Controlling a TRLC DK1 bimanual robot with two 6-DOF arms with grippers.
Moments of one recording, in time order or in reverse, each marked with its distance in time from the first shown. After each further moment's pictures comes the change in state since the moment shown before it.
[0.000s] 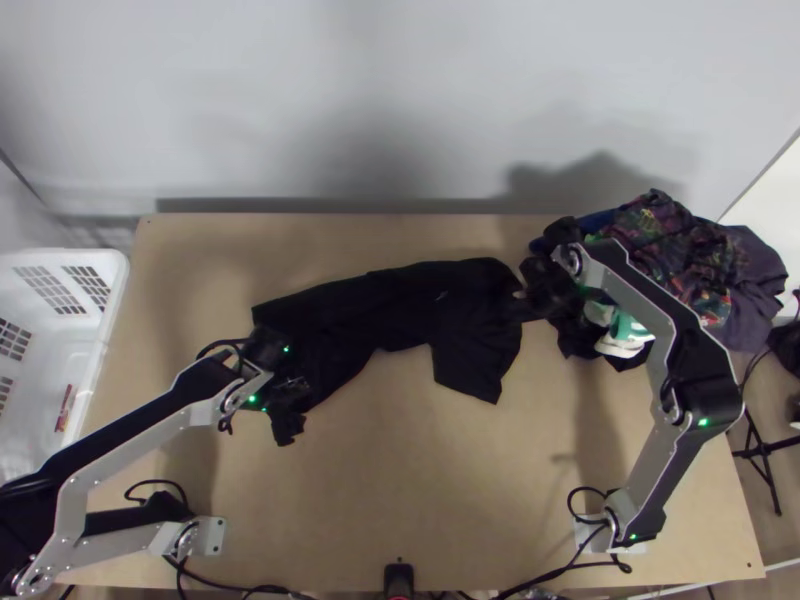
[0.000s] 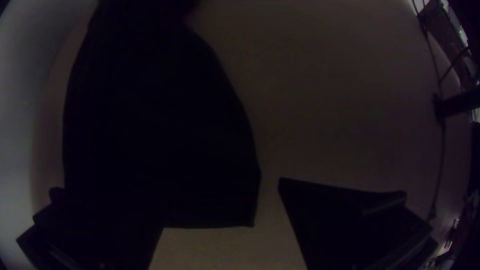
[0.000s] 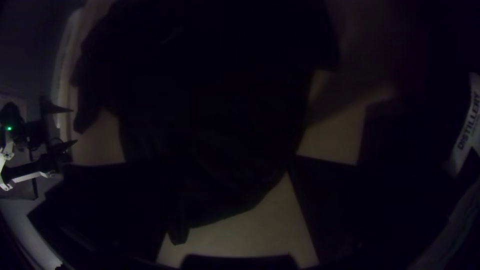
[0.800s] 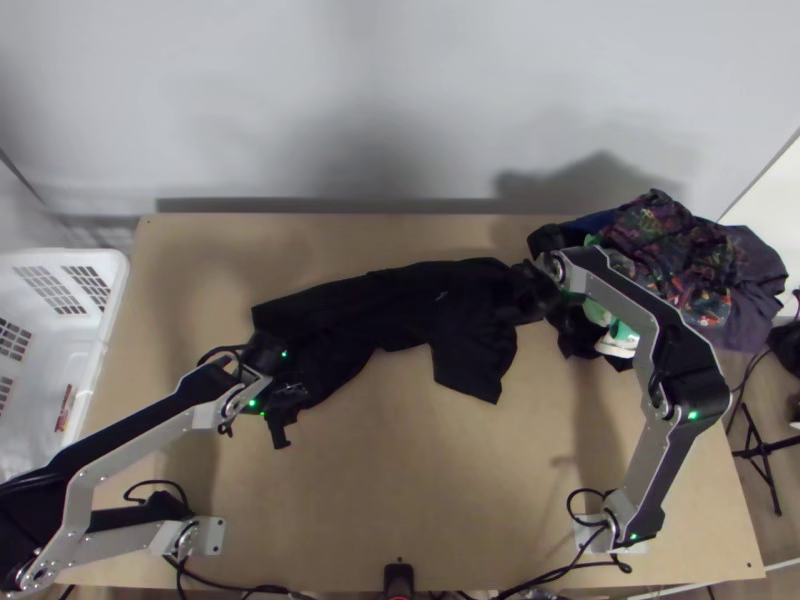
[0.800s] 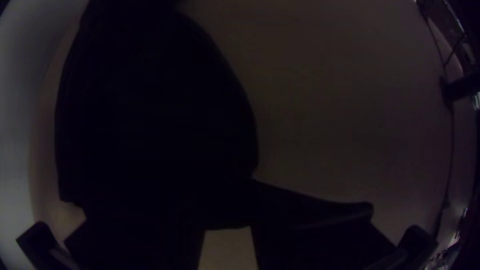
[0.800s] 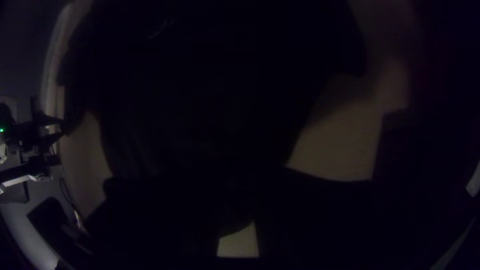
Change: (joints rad) left arm 0.023 0.020 -0.068 0.085 -0.010 0.066; right arm 0.050 0.039 -0.024 0.077 0.057 0.035
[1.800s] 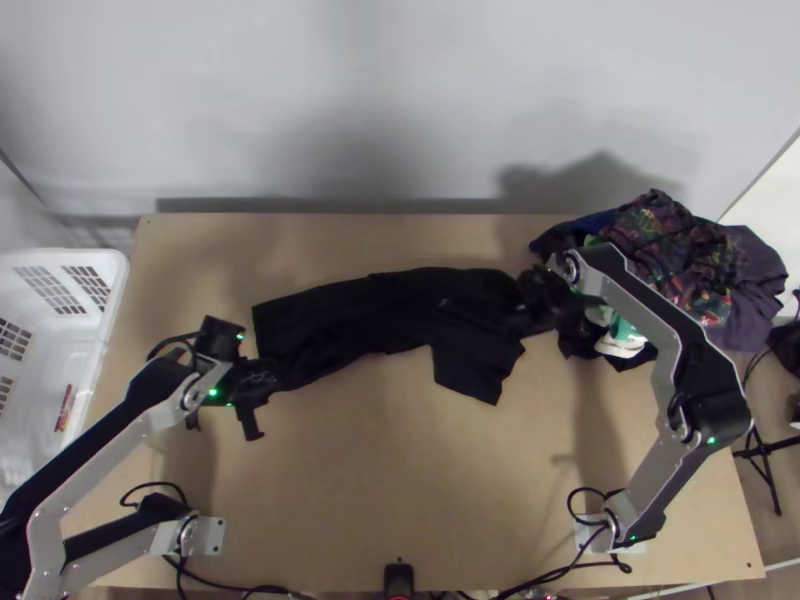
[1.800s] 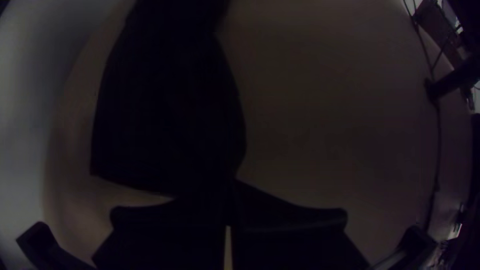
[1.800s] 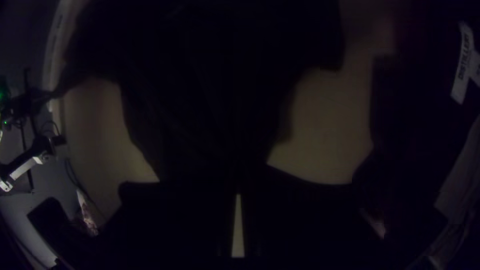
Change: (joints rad) left arm 0.187 -0.170 0.052 -0.175 0.093 0.134; right arm -0.002 -0.119 -0.031 -0.195 0.016 -0.024
